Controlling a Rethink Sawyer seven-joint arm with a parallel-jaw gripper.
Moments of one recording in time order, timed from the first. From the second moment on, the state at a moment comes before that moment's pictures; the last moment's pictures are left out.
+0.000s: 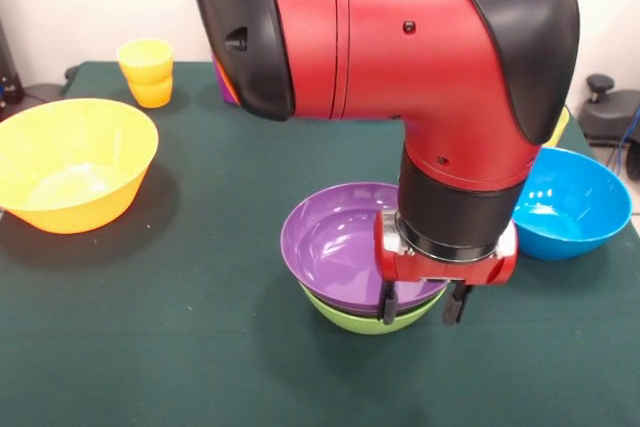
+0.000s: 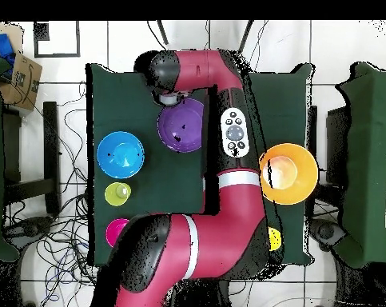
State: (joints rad) arm -0.24 -0.21 0.39 0.71 -0.45 1.15 1.82
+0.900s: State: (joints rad) arm -0.23 -0.25 0.37 0.77 -0.45 1.15 1.80
